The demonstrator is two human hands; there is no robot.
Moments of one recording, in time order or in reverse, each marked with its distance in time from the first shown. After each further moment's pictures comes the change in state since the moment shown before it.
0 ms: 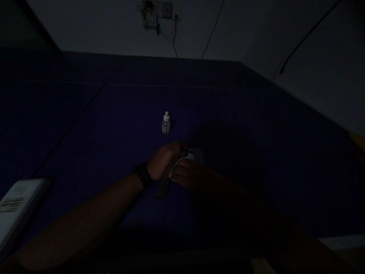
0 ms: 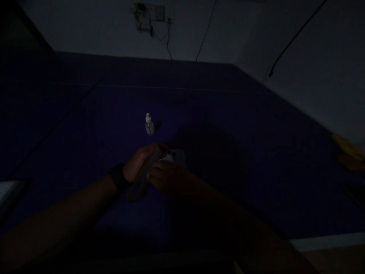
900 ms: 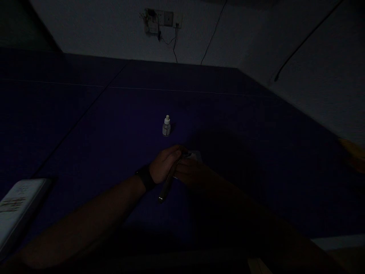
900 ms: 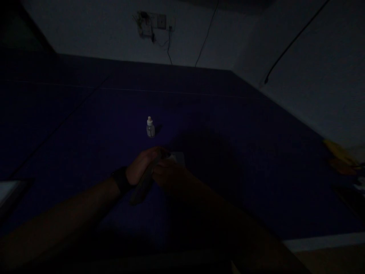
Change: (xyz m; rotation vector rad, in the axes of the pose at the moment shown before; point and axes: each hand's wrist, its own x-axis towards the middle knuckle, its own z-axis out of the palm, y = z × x) left_hand -0.003 0.003 0.006 0.167 0.003 0.100; right_hand -0.001 0.005 0.006 -0.056 -0.010 0.056
